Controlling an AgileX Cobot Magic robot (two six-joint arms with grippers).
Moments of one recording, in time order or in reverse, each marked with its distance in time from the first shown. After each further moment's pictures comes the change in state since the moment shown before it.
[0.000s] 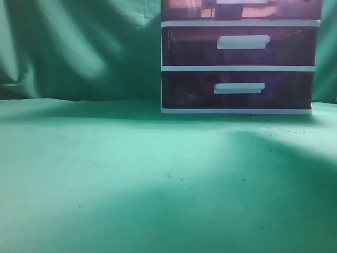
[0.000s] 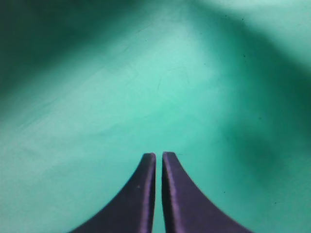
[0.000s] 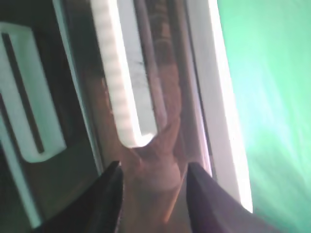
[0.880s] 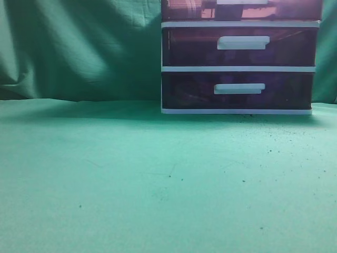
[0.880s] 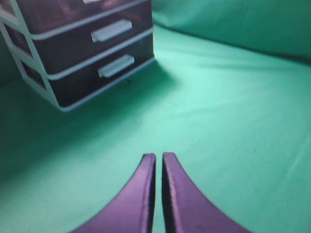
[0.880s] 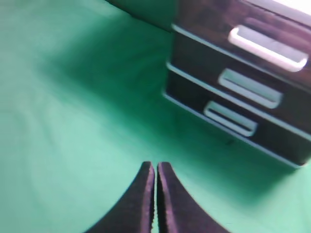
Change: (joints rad) left arm -0.046 -0.681 0.565 -0.171 -0.508 0.195; right arm 0.367 -0.693 0.086 0.505 0.976 0.730
